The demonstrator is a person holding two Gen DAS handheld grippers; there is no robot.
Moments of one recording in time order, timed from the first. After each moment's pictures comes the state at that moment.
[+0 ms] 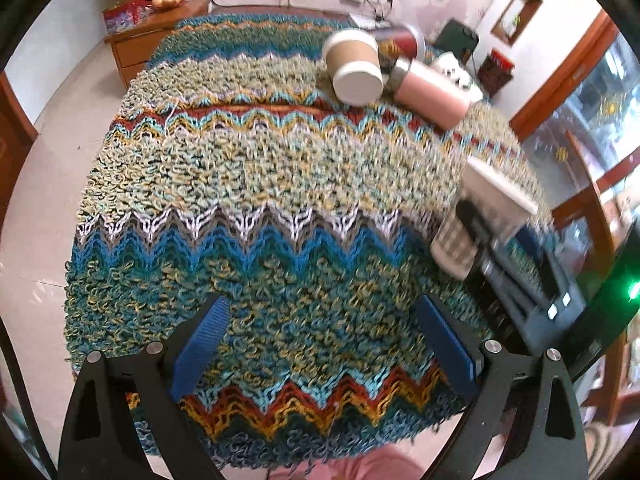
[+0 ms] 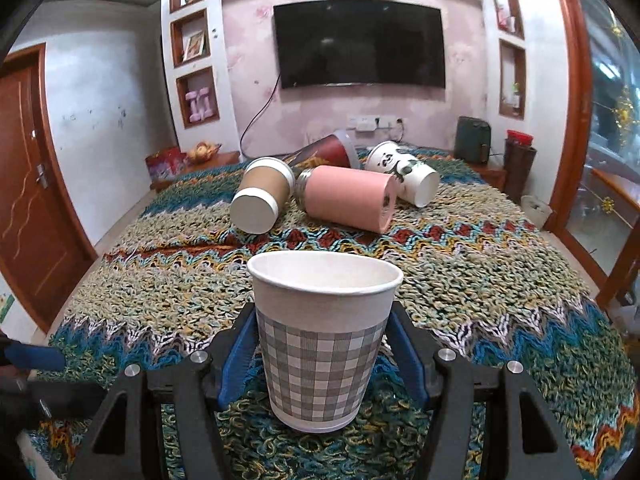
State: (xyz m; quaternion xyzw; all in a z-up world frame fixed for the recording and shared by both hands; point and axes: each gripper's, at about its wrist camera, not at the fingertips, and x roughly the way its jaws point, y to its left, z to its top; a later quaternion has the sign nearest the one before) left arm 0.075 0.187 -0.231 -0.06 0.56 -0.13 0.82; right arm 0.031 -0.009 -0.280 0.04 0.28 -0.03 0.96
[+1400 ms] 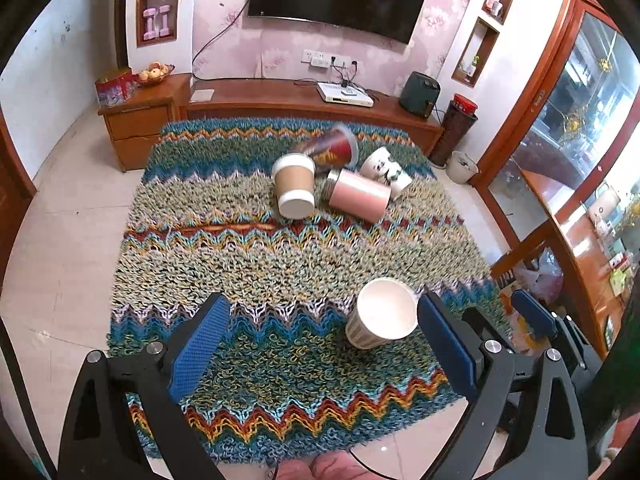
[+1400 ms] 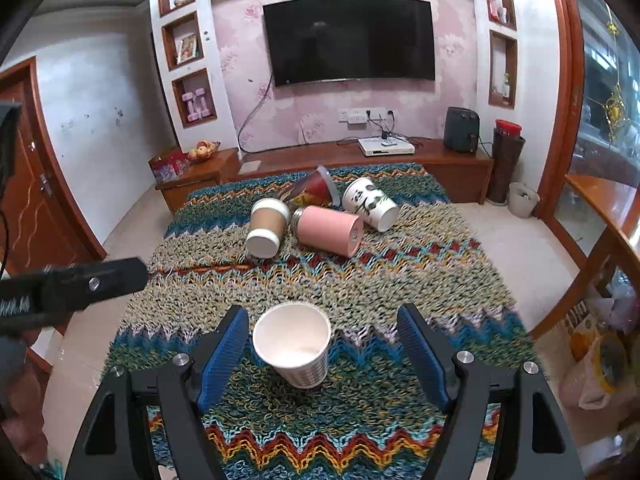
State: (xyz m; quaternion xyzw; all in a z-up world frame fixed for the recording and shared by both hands) left arm 0.062 0.159 -0.091 -0.04 0.46 -0.16 0.87; right arm -0.044 -0.032 -0.138 0.05 0.34 -0.03 0.94
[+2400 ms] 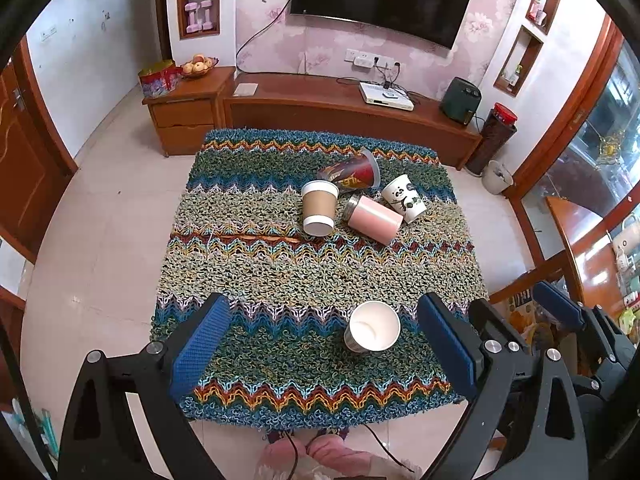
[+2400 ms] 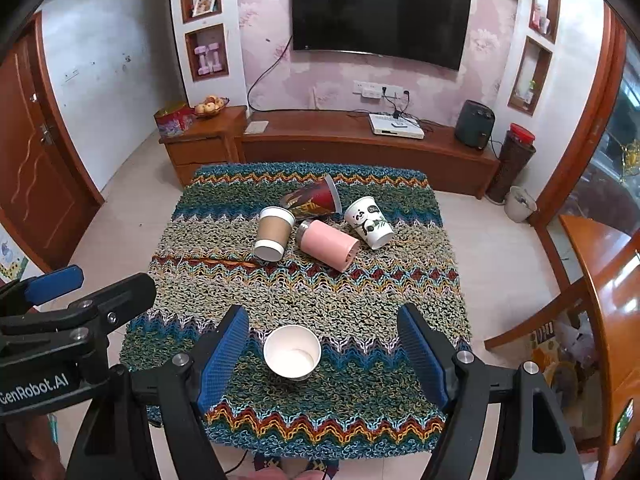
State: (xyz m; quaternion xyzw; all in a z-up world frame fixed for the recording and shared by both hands) left arm 0.069 0.143 -0.020 -0.04 0.50 -0.07 0.86; right arm -0.002 -0.022 -0.036 -0.01 0.43 -0.02 0.90
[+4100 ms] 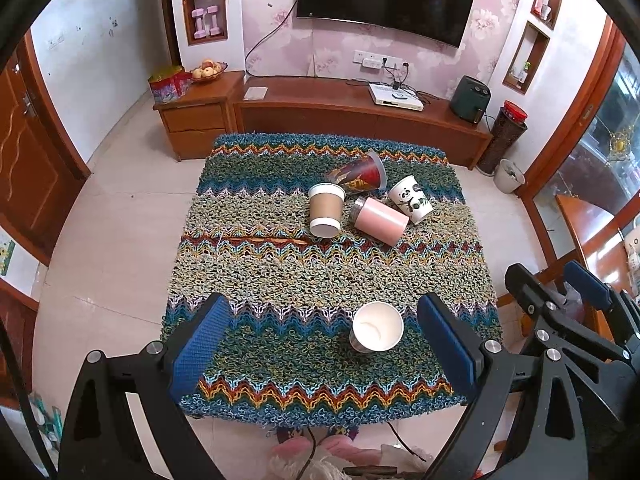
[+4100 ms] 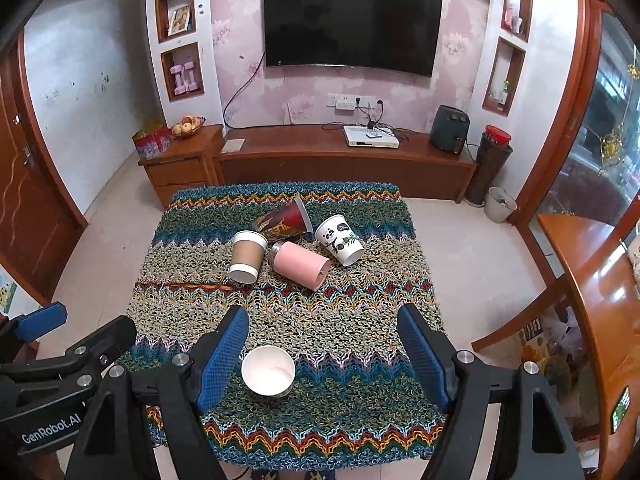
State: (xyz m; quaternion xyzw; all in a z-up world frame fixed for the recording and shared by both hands) left arm 0.065 0.129 -0.011 -0.02 0.49 -0.05 0.87; right arm 0.000 -0.044 -0.015 0.00 0.40 -0.06 0.91
